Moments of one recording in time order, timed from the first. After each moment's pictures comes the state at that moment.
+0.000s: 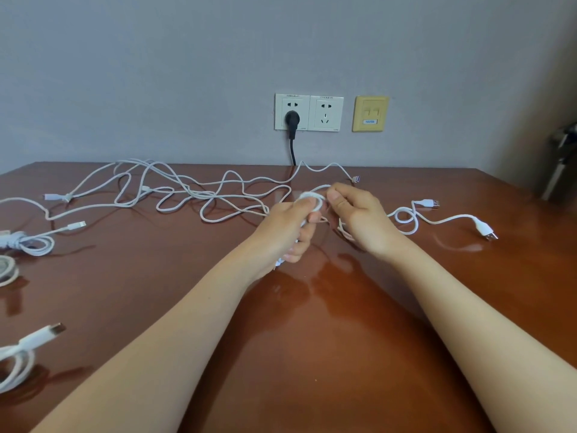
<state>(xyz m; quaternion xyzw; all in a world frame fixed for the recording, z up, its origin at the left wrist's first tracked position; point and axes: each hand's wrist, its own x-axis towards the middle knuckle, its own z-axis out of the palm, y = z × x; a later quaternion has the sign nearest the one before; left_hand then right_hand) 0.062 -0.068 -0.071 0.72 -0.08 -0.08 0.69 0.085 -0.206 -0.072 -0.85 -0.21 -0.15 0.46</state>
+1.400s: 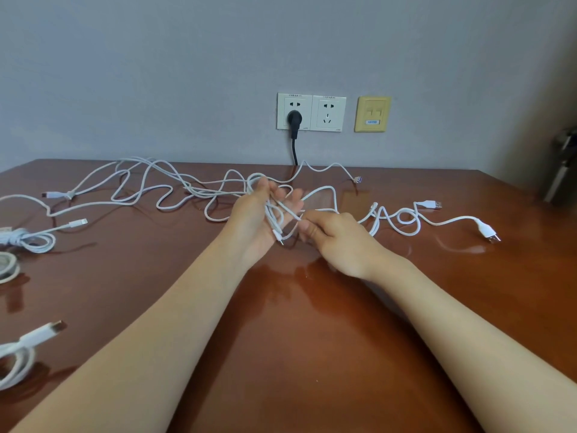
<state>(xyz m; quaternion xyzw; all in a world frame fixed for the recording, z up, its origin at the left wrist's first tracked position) 0.079 -0.049 -0.068 0.37 0.00 -0.01 0.93 0.074 -0.187 -0.082 -0.92 -0.28 -0.11 0.26</state>
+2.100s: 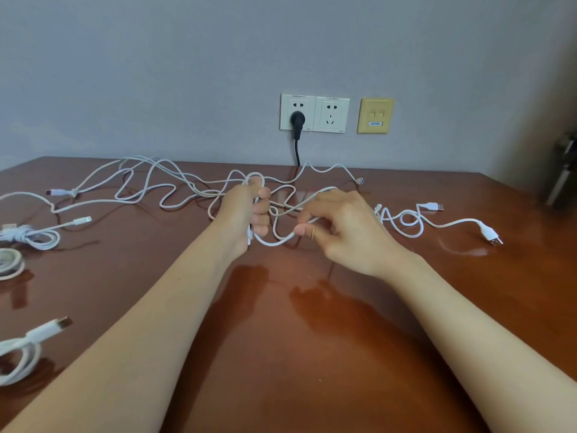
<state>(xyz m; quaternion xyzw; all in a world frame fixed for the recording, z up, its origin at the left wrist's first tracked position) 0.077 -0.026 -0.057 0.60 0.04 -0.03 0.80 0.073 -0.187 -0.072 -0.86 -0.38 -0.28 0.21</state>
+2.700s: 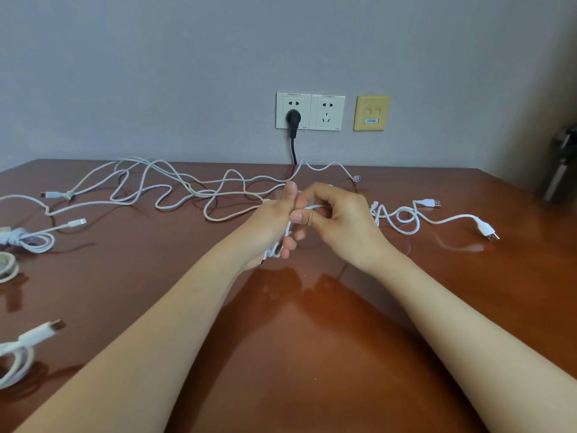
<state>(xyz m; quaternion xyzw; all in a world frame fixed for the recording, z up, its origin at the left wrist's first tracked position) 0.061 -0.056 -0.068 0.75 -0.07 -0.06 0.66 0.070 -0.182 -0.073 -0.84 -0.29 -0.19 0.41</state>
